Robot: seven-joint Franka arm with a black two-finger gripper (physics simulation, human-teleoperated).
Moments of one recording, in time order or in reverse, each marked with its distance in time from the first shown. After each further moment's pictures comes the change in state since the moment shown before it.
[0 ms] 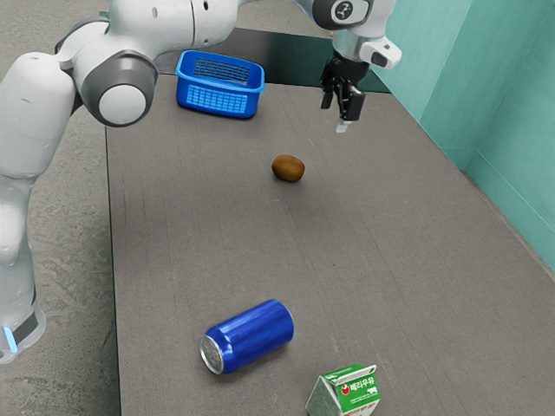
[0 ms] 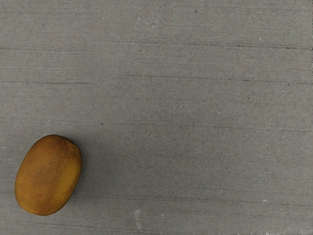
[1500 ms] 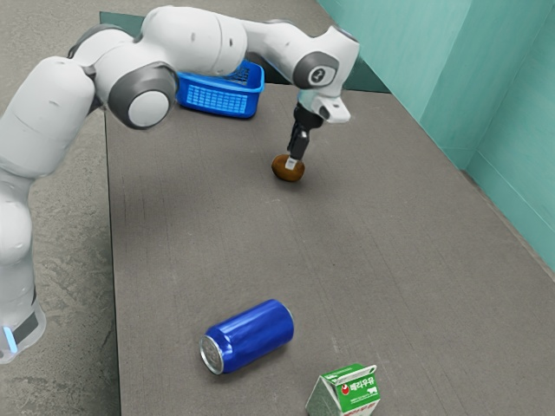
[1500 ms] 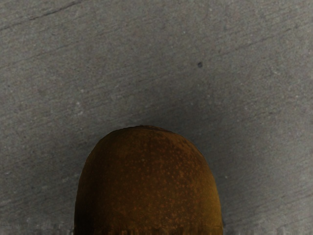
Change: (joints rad) arm 0.166 0.133 0.016 -0.254 -0.018 0.211 0.569
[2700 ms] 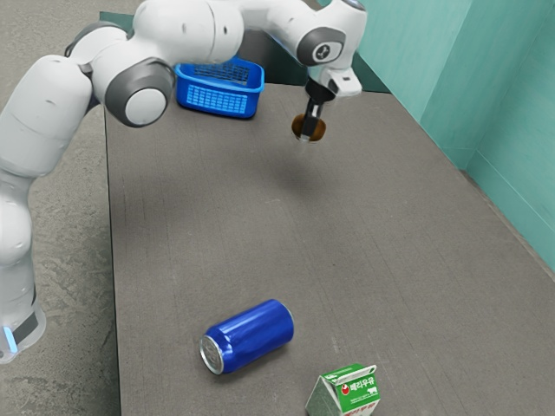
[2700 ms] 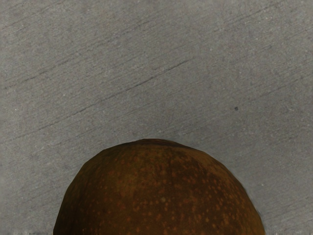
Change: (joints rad) arm 0.000 -0.027 -0.003 0.099 0.053 0.043 0.059
